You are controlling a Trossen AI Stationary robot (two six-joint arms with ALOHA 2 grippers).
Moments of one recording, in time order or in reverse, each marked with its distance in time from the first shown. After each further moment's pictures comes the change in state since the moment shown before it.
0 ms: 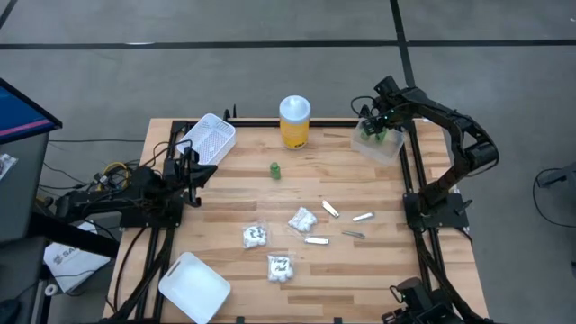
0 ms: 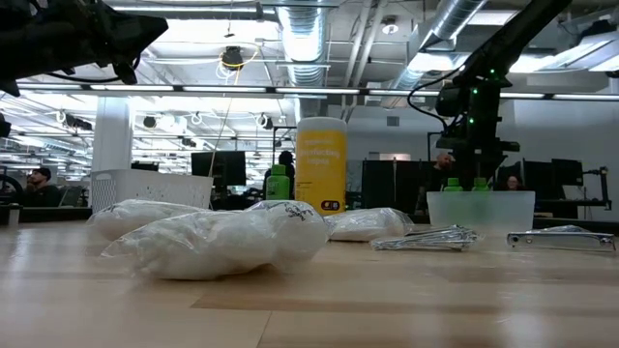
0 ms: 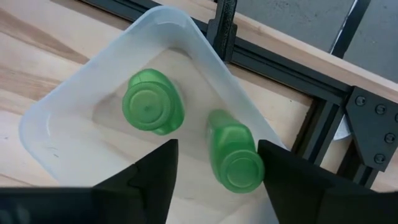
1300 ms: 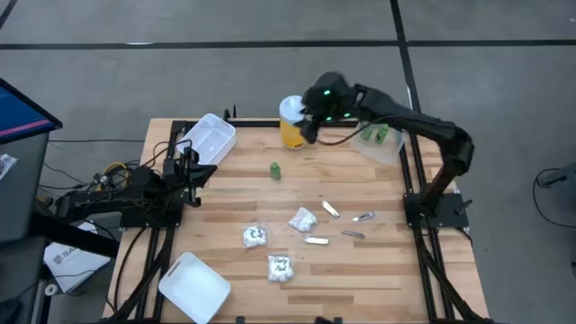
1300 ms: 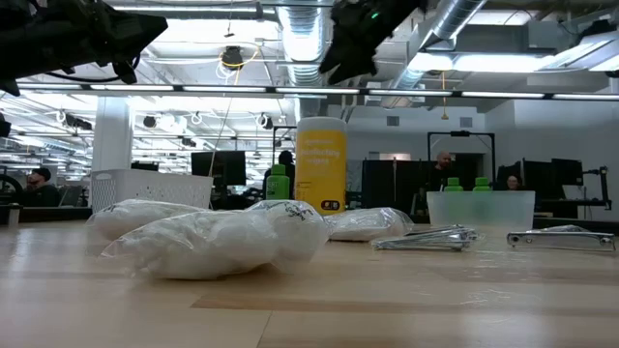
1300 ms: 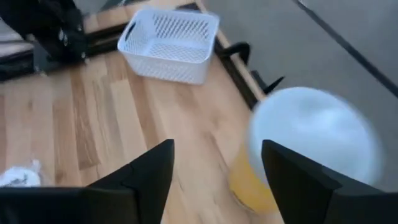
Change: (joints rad) left arm 0.000 0.000 0.000 0.005 -0.001 -0.003; right arm 0.678 0.150 0.586 0.193 -0.152 -0.099
